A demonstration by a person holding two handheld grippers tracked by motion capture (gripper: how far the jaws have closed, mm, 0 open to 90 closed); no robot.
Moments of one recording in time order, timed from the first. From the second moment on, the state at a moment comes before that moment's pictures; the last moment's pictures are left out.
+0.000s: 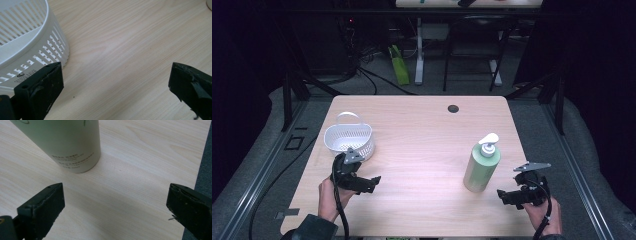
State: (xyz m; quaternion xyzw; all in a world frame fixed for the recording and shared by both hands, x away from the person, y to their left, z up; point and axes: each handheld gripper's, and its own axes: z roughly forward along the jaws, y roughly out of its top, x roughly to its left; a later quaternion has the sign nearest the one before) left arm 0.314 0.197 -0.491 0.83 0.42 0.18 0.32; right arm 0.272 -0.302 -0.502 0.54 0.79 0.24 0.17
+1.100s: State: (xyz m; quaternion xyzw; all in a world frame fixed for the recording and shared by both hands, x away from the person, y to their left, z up) left arm 0.317 0.197 -0.491 0.83 0.41 0.17 0.33; right arm 0.283 -0.265 -0.485 0.47 0.81 0.32 0.15
